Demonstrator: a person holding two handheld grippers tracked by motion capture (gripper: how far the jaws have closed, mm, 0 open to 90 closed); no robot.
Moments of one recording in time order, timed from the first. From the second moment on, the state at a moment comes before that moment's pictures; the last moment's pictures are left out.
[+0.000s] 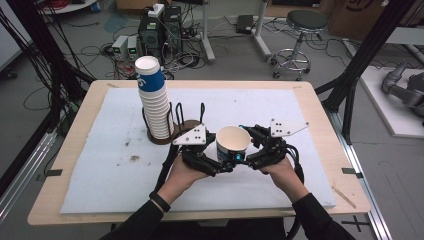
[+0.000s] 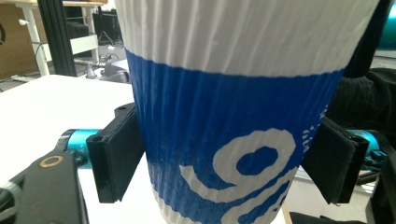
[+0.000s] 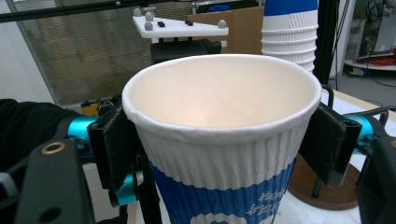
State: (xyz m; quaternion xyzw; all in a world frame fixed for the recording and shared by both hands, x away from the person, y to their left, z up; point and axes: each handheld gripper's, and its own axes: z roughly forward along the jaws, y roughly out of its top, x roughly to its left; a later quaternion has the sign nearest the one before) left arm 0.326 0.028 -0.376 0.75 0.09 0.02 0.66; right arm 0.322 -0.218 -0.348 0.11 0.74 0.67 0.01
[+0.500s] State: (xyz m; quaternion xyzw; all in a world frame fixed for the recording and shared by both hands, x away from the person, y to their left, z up) left arm 0.325 0.029 -0.374 0.75 0.08 0.02 0.66; right arm 0.322 -0.218 -0.348 0.11 0.74 0.66 0.01
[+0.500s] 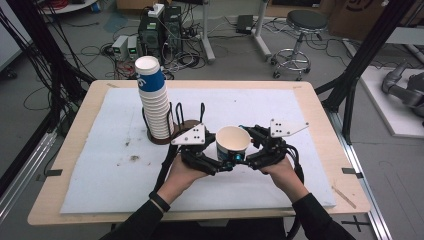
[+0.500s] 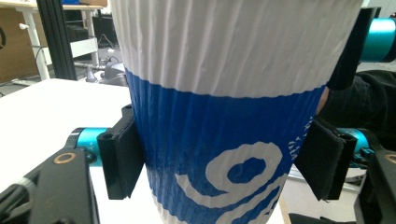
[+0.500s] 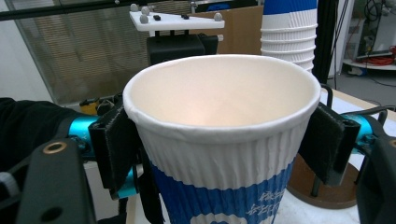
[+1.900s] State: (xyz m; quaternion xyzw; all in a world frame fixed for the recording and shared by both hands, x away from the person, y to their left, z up) left arm 0.316 0.172 -0.383 0.72 0.22 0.20 0.63; right arm 0.334 -0.256 -0.350 0.18 0.73 0.66 0.08
